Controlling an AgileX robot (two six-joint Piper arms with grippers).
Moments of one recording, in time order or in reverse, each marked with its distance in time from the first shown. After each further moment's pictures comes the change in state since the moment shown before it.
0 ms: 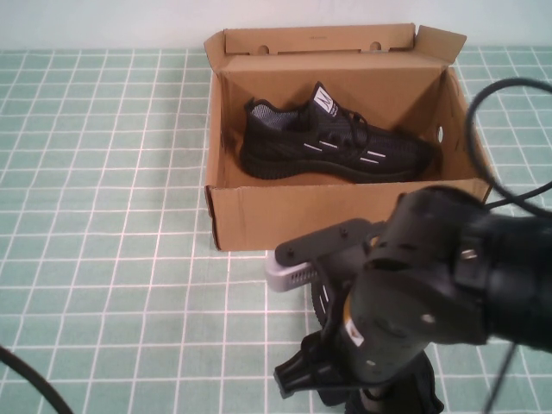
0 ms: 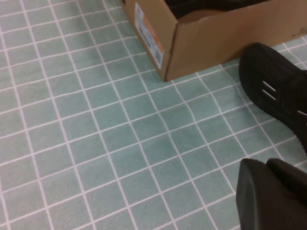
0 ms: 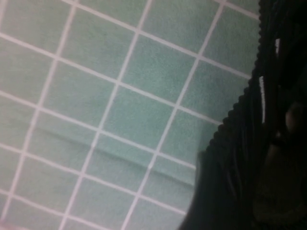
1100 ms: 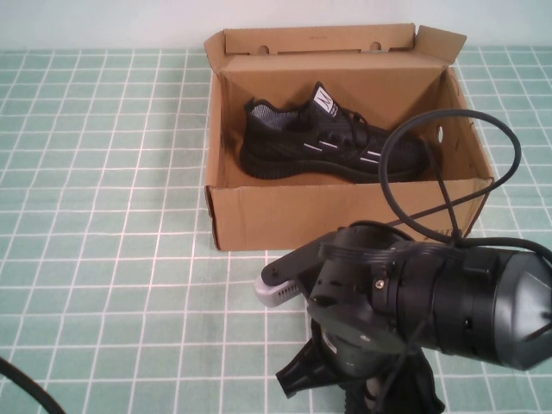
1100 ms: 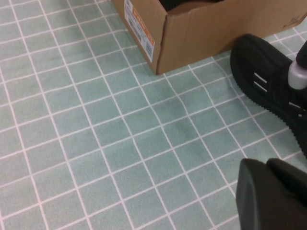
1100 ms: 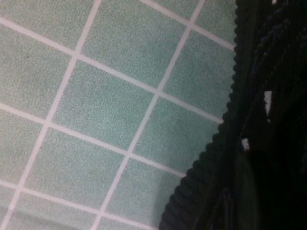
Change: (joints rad) right arm 0.000 0.157 -0.002 -0.165 -0.038 0.019; left arm -0.023 0.000 0.000 -0.004 0.020 0.000
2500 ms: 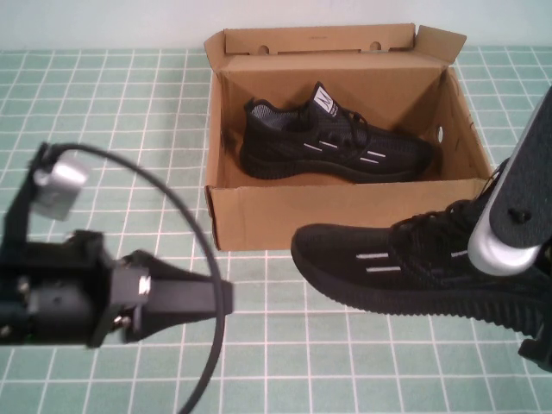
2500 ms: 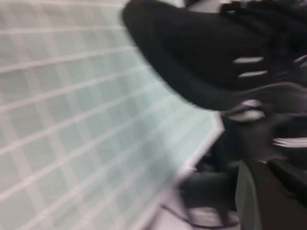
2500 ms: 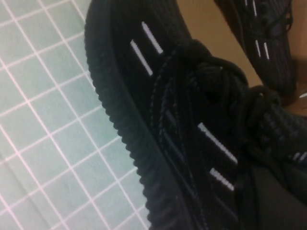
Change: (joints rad) right arm 0.000 -0.681 0.000 -0.150 0.148 -0.719; left arm 0.000 0.455 0.199 -0.926 -0.047 0.353
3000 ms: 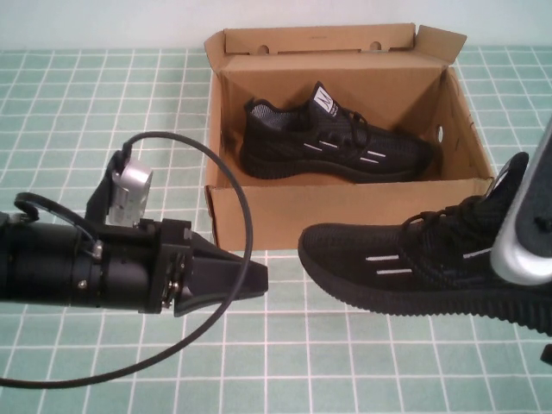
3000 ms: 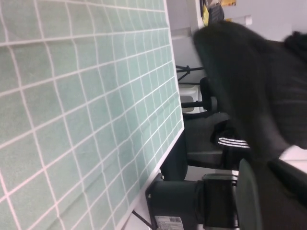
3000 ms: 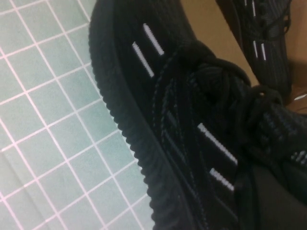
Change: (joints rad) right arm 0.000 -0.024 0.000 0.005 0.013 -0.047; left arm 0.000 0.369 0.000 -0.242 0.087 0.197
